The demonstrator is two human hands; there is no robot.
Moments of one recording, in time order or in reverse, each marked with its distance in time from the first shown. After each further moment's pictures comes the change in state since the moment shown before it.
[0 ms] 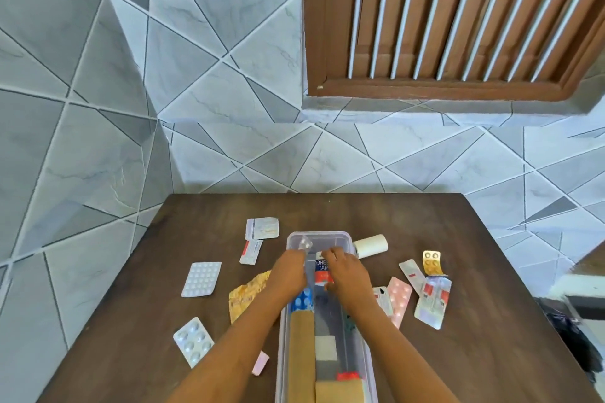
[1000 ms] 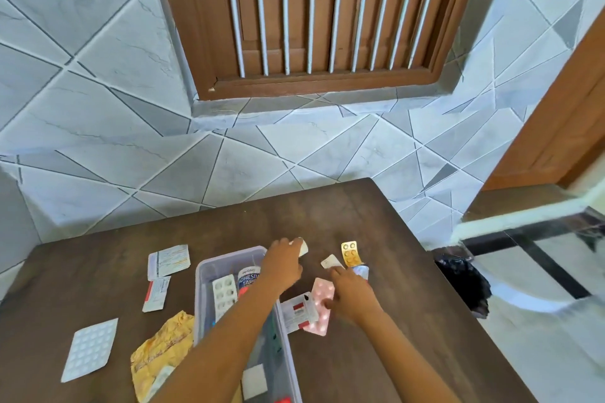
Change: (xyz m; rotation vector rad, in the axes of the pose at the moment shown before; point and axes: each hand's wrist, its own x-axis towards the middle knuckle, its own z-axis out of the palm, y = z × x) left_hand 0.062 0.112 0.057 0.346 -0.073 0.390; right_hand -0.046 0.127 -0.025 0.016 -0.120 0.329
